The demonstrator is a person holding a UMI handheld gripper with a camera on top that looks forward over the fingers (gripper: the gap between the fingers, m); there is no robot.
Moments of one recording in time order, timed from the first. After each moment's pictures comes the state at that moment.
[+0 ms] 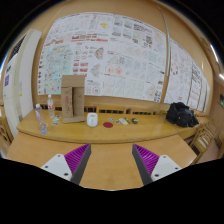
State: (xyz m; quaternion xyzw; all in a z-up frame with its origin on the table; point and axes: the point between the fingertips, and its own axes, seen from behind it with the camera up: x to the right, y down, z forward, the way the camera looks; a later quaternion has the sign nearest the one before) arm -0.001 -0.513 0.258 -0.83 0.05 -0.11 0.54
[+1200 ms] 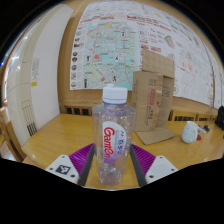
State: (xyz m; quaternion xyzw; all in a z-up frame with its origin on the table) arm -0.450 -0.112 0.090 -0.81 -0.03 0.00 0.58
